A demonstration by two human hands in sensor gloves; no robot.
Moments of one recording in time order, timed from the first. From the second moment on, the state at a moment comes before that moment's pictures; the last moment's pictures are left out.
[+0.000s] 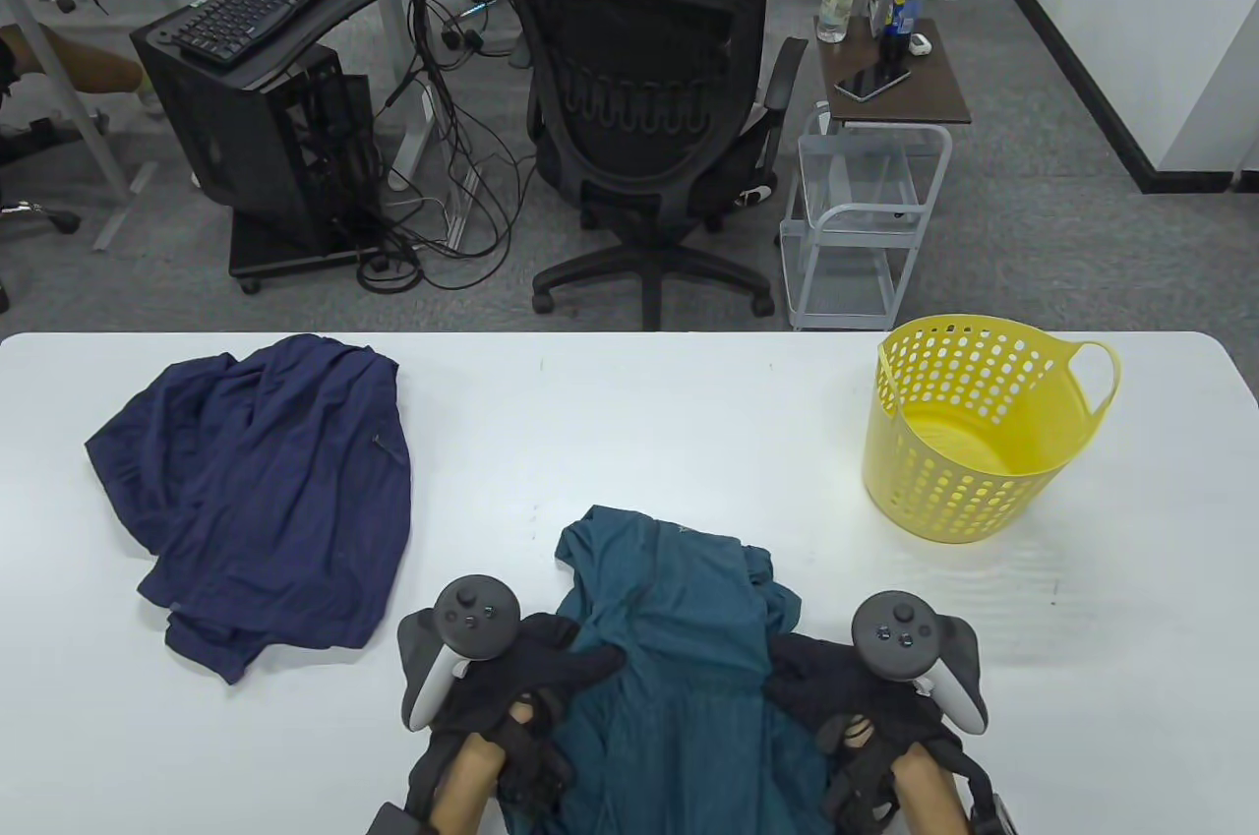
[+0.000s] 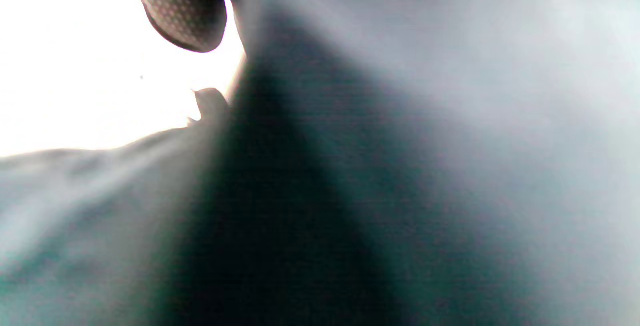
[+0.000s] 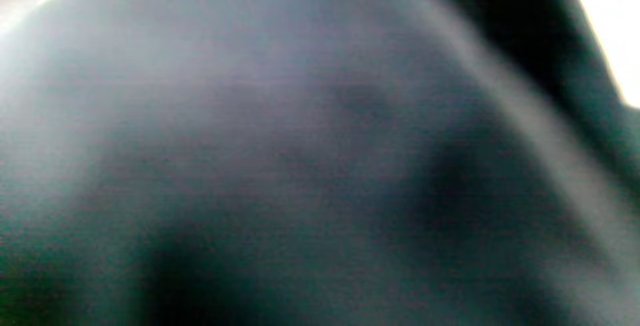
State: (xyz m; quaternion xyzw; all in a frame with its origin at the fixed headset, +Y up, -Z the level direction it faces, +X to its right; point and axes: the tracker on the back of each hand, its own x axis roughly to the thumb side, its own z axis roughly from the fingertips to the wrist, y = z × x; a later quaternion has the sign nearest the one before) left_hand -0.167 -0.741 -0.313 -0.13 -0.02 0.34 0.93; right_hand 0.203 -0.744 -0.298 0.06 0.14 0.92 0.35
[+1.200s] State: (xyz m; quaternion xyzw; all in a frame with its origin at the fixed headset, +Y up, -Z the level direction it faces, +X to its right) left_hand -0.211 -0.727 -0.303 -0.12 0.06 0.19 0.97; right_hand 0.010 -0.756 -0.376 -0.02 0.13 0.99 0.02
